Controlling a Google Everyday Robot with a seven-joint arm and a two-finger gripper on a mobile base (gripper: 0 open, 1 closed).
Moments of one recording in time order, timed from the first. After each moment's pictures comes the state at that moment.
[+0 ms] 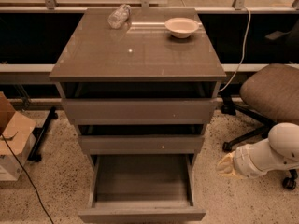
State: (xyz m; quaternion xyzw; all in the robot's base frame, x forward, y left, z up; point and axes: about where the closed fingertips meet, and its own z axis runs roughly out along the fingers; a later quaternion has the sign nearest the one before) arm 0.463 -0.270 0.574 -0.66 0.71 0.09 0.23
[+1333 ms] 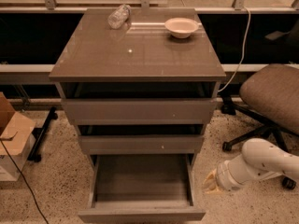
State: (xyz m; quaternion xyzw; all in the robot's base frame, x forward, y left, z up) arm 0.437 -0.234 0.482 -0.67 0.70 0.16 0.17
